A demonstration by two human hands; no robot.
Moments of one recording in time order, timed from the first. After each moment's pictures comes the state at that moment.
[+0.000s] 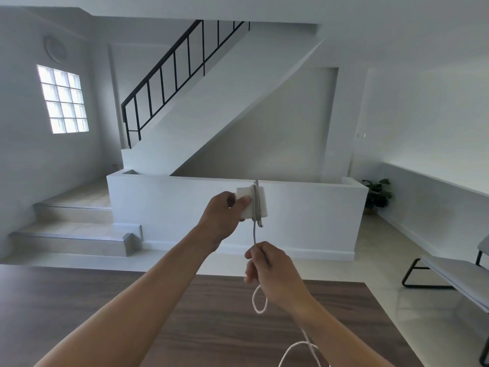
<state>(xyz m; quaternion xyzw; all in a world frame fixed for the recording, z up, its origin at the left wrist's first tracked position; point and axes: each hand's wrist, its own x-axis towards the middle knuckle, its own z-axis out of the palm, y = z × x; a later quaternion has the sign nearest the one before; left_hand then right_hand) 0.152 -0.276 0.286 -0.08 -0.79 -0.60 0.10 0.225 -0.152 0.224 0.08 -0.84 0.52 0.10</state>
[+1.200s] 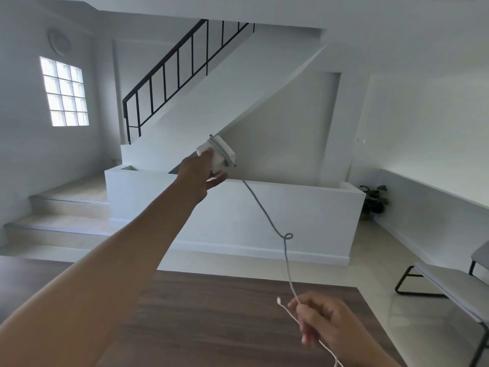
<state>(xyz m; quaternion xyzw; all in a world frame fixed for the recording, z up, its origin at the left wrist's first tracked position) 0.113 -0.299 0.353 0.02 -0.54 -0.83 0.11 0.277 -0.044 0.184 0.12 -0.84 0.53 0.01</state>
